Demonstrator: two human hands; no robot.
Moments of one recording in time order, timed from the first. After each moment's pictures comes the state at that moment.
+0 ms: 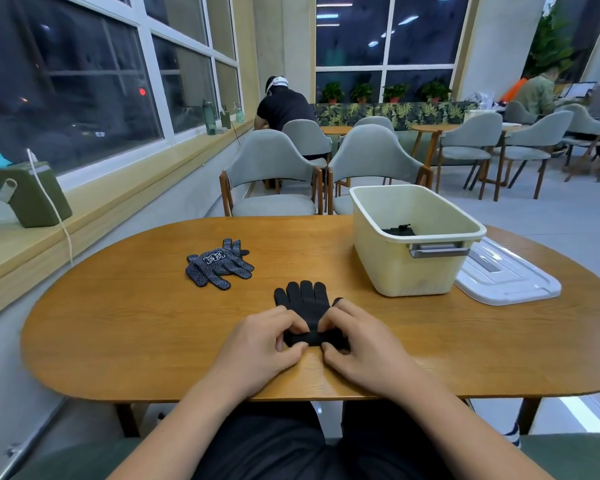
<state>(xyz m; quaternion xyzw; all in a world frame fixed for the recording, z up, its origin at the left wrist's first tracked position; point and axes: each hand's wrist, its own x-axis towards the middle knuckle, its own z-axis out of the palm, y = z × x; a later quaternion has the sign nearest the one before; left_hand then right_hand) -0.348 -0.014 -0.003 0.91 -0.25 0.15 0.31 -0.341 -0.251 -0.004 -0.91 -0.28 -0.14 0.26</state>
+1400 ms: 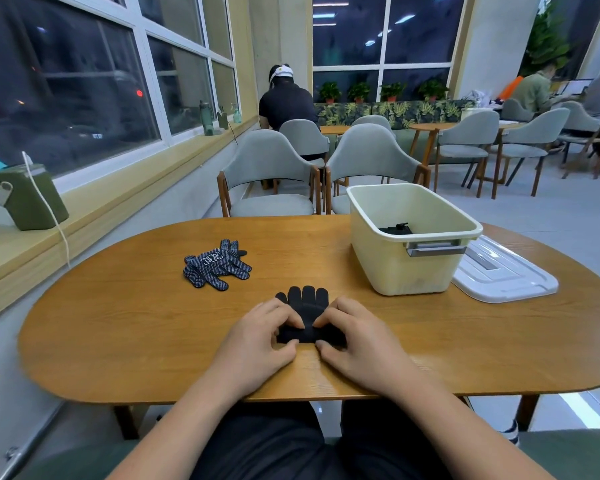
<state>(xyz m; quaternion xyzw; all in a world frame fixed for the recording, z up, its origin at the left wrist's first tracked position) -0.347 -0.014 0.002 0.91 -0.24 0.15 0.30 -0.338 -0.251 -0.008 -0.91 -0.27 -0.16 0.26</state>
